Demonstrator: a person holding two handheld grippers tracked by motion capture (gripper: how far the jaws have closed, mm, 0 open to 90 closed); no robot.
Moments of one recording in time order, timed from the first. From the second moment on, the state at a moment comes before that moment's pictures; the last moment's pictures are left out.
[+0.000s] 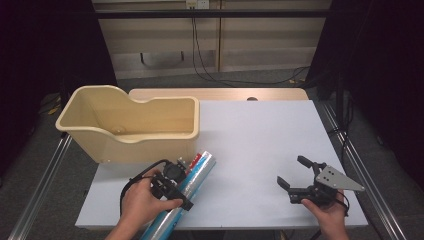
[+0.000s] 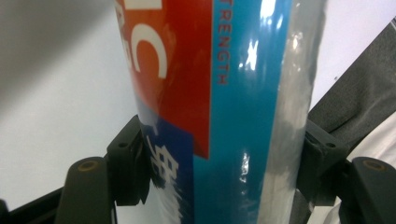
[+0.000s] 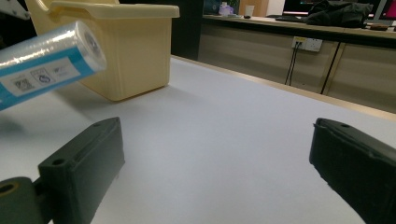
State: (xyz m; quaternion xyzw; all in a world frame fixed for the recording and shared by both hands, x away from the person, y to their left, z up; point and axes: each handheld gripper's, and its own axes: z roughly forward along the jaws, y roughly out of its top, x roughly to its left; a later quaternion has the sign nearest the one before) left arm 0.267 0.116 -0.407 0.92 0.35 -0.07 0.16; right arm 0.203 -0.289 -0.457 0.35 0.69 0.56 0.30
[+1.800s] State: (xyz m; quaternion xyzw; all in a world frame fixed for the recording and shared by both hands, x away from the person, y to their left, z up) left arm 0.303 0.139 -0.303 0.90 0.36 -0.07 0.23; right arm 0.203 -0.290 -0.457 0.35 0.69 0.56 0.30
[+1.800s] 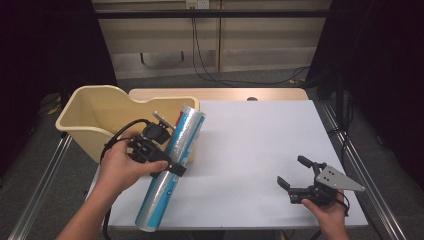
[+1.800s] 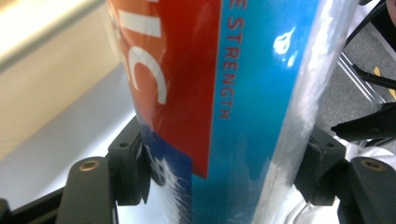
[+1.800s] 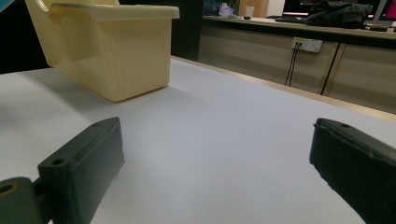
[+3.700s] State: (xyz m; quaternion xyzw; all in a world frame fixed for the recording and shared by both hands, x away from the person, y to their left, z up) left arm 0.356 0.147 -0.225 0.90 0.37 -0.04 0.22; right arm 0.202 -0.293 -0.457 0.36 0.68 0.57 0.30
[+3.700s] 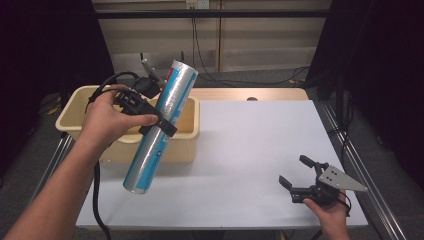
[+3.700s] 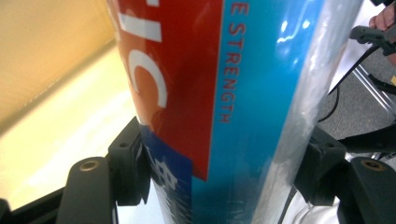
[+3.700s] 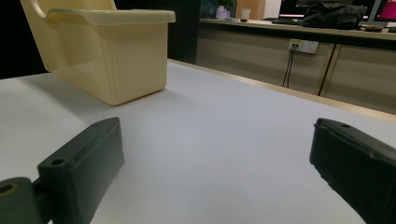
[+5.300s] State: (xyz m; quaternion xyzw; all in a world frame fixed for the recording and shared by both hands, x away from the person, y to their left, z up) left arm 0.405 0.136 -0.195 0.91 0.36 0.02 0.21; right arm 0.203 -0.294 -0.458 0.36 0.68 0.57 0.30
